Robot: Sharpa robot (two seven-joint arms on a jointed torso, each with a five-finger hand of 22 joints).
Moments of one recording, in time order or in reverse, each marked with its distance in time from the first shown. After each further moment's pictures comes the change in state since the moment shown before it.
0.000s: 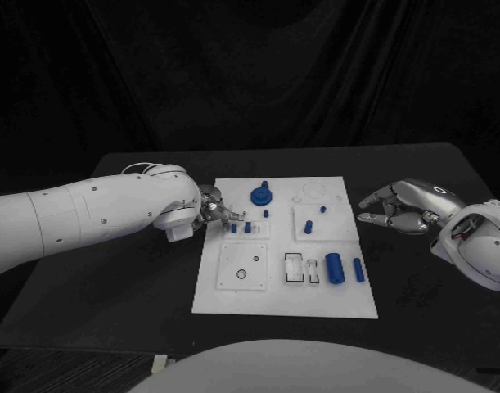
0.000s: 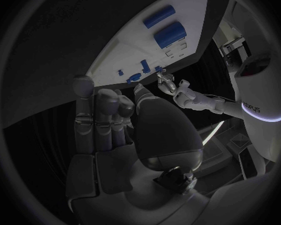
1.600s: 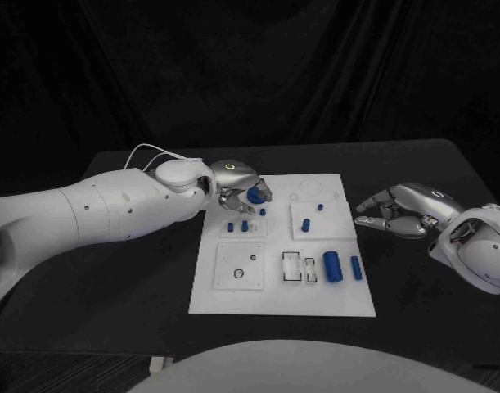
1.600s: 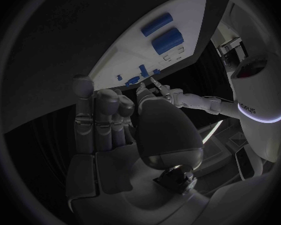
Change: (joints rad) left arm -0.017 0.150 0.000 -0.235 -0.745 -0.306 0.819; left_hand 0.535 -0.152 0.058 -0.095 -0.071 -0.255 -0.077 -0.232 -0.777 -0.698 0.046 -1.344 -0.835 -0.093 0.029 -0.182 -0.095 -0.016 -0.011 0.032 0.003 0.000; right arm -0.021 -0.024 0.000 0.014 0.000 -0.019 0.036; right_hand -0.051 0.008 -0.011 0.011 0.000 0.013 -0.001 -0.008 -0.004 0.000 0.000 -0.005 -0.007 0.000 0.000 0.000 0.000 0.000 0.007 0.000 0.000 0.000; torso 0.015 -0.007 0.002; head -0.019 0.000
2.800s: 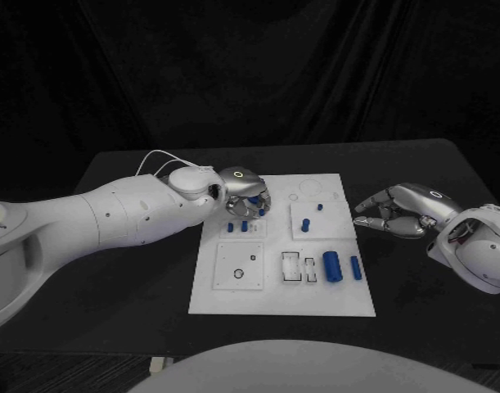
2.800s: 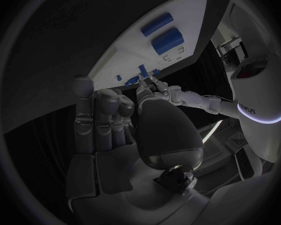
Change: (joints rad) left arm -0.039 0.075 0.001 -0.082 -0.064 -0.004 -0.020; left_hand -0.015 0.023 0.041 -0.042 0.043 0.145 0.052 0.036 -0.045 0.146 -0.023 0.090 0.032 0.043 -0.018 0.053 0.053 0.000 0.014 -0.007 0.008 0.000; right arm -0.003 0.007 0.000 -0.006 0.000 -0.004 0.004; right_hand 0.000 0.000 0.000 -0.006 0.000 0.000 0.000 0.000 -0.001 0.000 0.000 0.000 -0.002 0.000 0.000 0.000 -0.002 0.000 0.000 0.000 0.000 0.000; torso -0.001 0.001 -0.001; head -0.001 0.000
